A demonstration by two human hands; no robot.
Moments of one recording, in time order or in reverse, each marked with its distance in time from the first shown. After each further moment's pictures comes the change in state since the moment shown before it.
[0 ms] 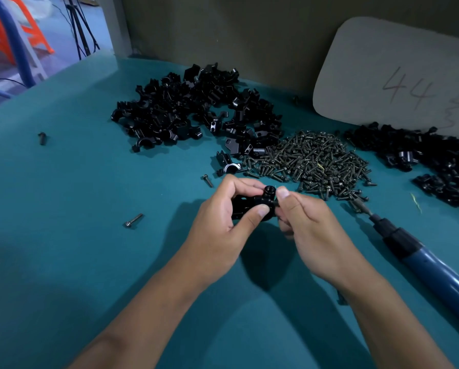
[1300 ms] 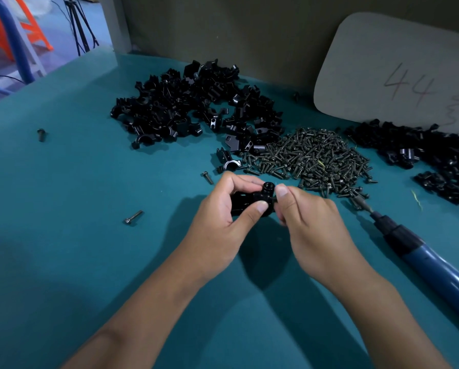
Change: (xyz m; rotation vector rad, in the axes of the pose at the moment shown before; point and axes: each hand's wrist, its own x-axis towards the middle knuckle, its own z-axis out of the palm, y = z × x) left_hand 0.001 0.000 0.000 -0.041 0.006 -0.045; right_hand -0.002 0.003 0.002 -0.363 0.119 -0.069
